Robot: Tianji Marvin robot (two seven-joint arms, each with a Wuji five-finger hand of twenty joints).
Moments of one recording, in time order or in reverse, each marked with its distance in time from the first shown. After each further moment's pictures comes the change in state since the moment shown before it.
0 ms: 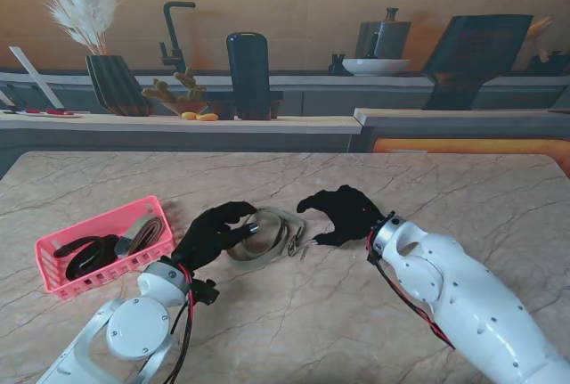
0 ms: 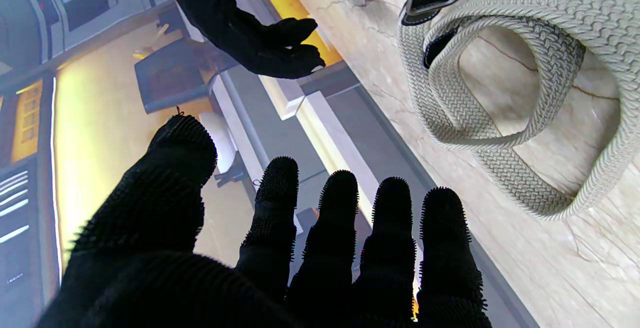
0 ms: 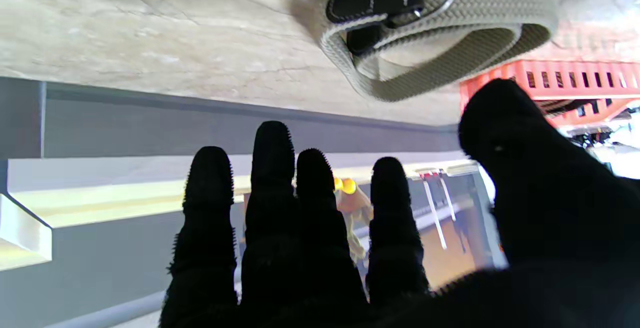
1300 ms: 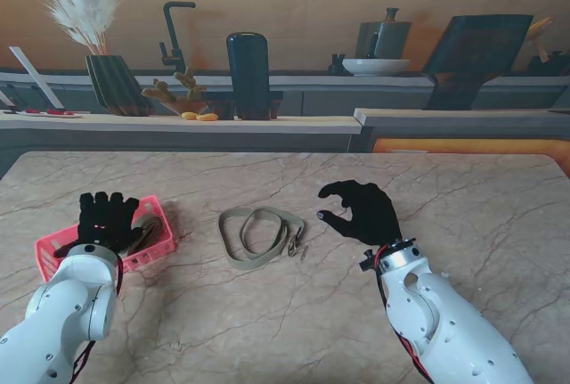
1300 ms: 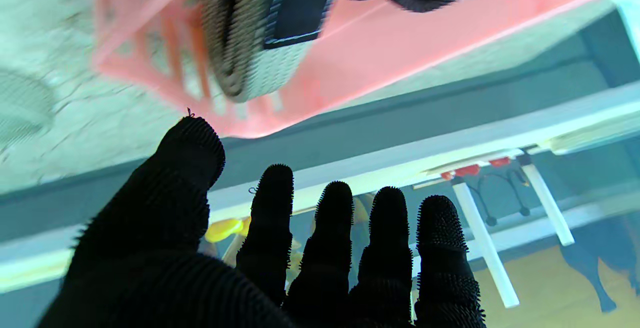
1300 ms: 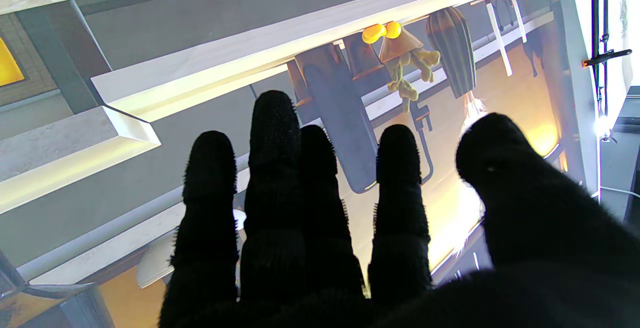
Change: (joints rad) left arm -0.003 0.118 -0.189 0.045 1.151 0.354 -0.190; right arm -0.198 -0.089 0.107 -0.042 0.105 0.096 -0.472; left_hand 0.049 0.002 0.033 0.000 -0.093 -0.010 0.075 0.032 -0.138 -0.011 0.089 0.083 -0.116 -0.004 0.083 0.091 -0.110 -0.006 0.130 0.158; right_hand -0.007 0.203 -0.110 0.000 0.190 -0.085 0.217 -0.058 0.175 -0.010 0.118 0.002 0.183 -0.019 0.178 0.068 0.114 -0.012 0.118 0.011
